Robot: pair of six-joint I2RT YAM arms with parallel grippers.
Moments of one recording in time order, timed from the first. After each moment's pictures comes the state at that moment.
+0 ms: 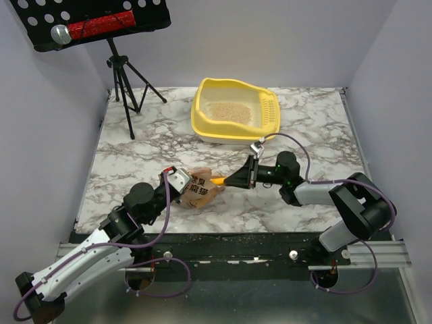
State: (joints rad) left arm -0.85 0.46 0.46 -0.10 -0.13 0.21; right arm 0.59 1.55 0.48 0.98 -0.81 1.24
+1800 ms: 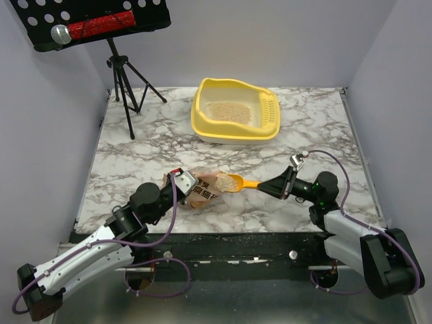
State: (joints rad) left arm -0.90 0.51 0.44 -0.03 -0.12 0.21; right arm 0.22 1.06 0.12 0.90 -0.94 1.27
